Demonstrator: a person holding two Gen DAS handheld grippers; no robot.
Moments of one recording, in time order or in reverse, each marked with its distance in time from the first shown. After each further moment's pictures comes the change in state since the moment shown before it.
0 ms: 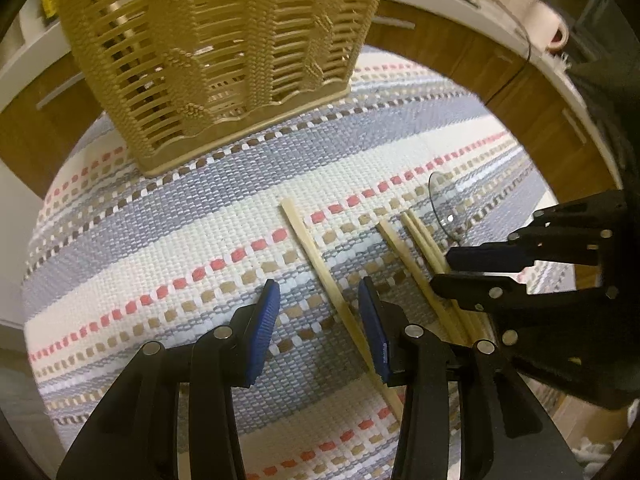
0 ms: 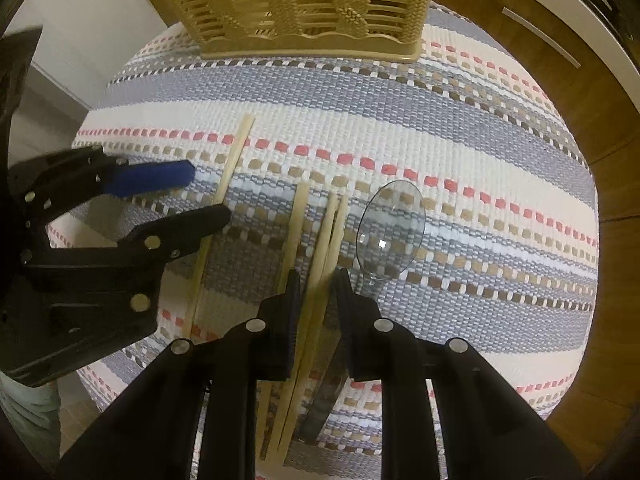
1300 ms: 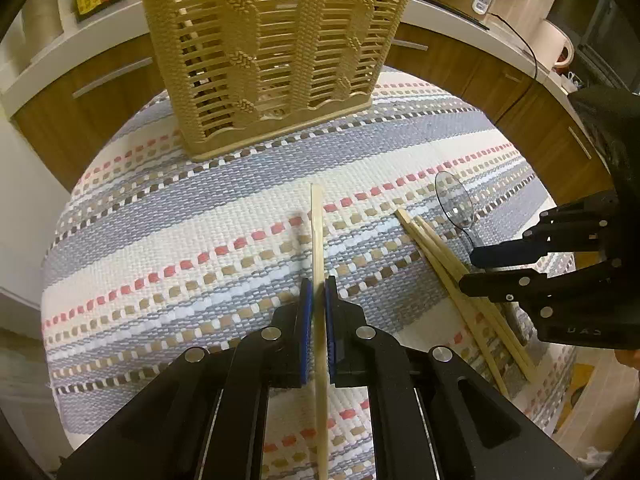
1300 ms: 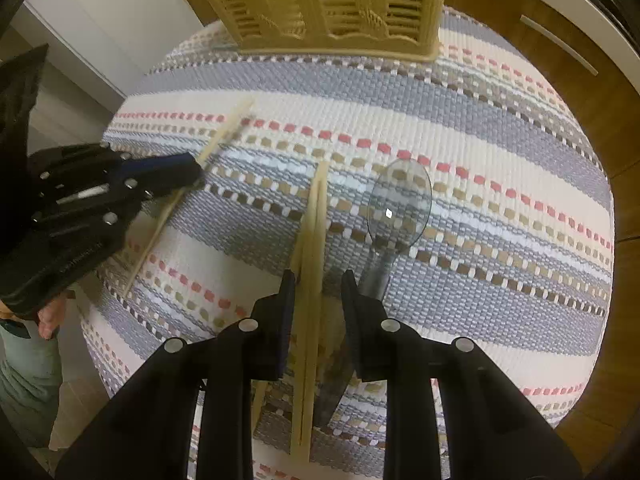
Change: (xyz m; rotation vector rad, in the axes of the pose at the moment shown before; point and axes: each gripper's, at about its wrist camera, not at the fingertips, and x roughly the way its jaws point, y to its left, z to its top) left arm -0.031 0.016 -0.040 -0.059 -0.106 0.020; right arm -0.021 -0.035 -0.038 -0.067 -0.039 0.106
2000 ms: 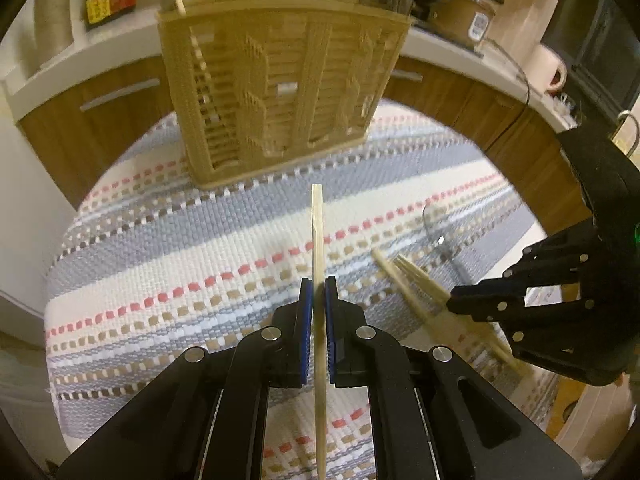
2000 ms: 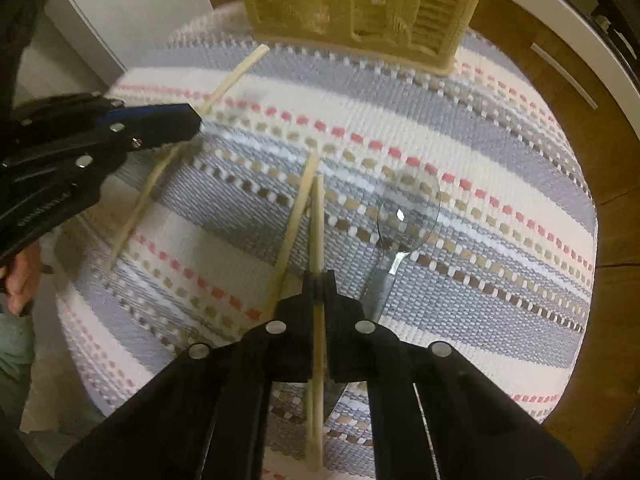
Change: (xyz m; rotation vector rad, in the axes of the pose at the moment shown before) left arm -0.033 0.005 0.006 -0.027 -0.113 -0.028; right arm -0.003 0.019 -0.008 -0.094 -0.024 -0.076
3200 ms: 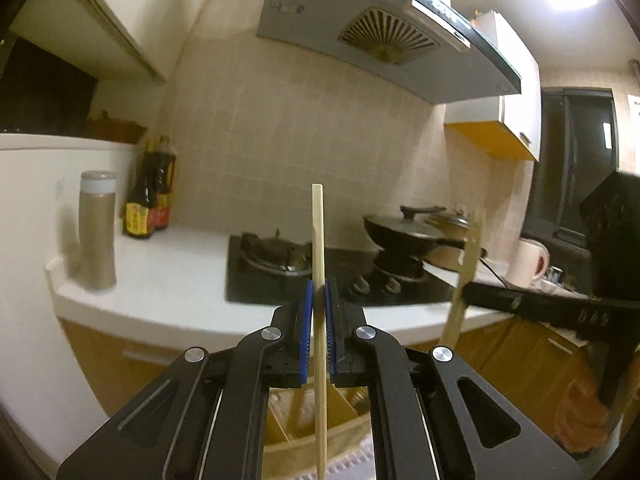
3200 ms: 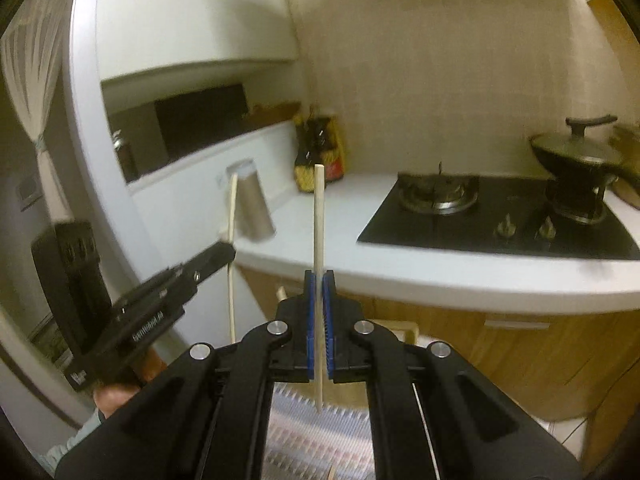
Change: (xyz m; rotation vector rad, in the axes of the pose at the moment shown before) left arm -0.149 -0.006 0.131 -0.033 -0.815 0.014; right arm -0.254 -0.055 0.098 0.111 -0.884 0.132
